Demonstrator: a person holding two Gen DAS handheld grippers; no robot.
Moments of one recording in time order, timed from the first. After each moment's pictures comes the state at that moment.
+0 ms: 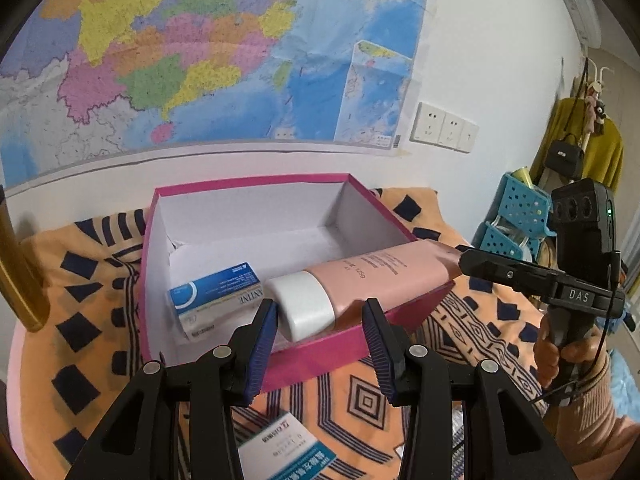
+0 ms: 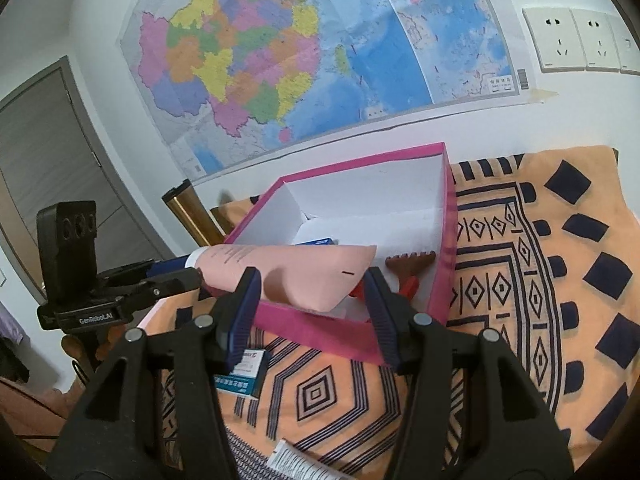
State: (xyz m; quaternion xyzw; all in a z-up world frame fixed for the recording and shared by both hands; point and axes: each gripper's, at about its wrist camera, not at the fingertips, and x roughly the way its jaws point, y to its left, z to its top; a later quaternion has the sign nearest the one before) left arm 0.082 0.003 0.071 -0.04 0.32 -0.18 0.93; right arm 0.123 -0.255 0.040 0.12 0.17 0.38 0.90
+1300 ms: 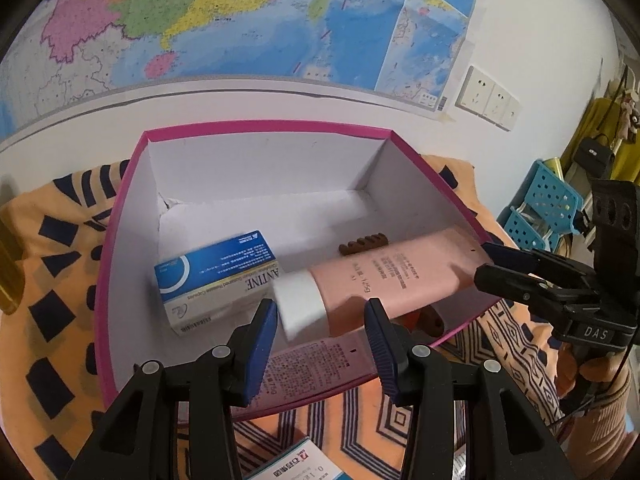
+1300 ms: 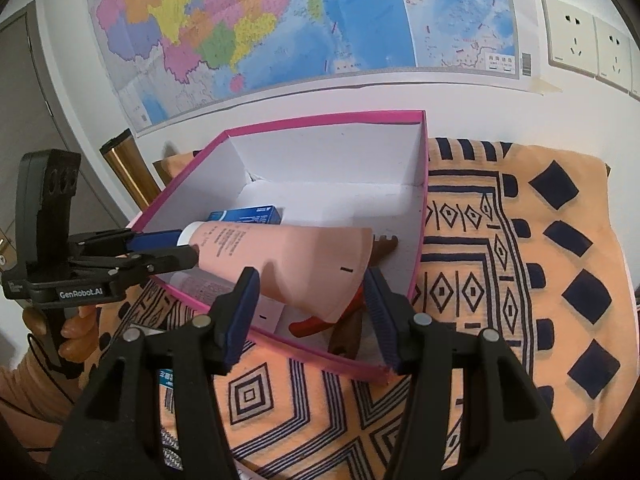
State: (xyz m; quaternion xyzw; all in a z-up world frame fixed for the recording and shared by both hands) left arm 0.145 0.006 0.025 -0.06 0.40 -0.16 0.90; right arm 0.167 -0.224 0.027 0.03 0.23 0.30 0.92
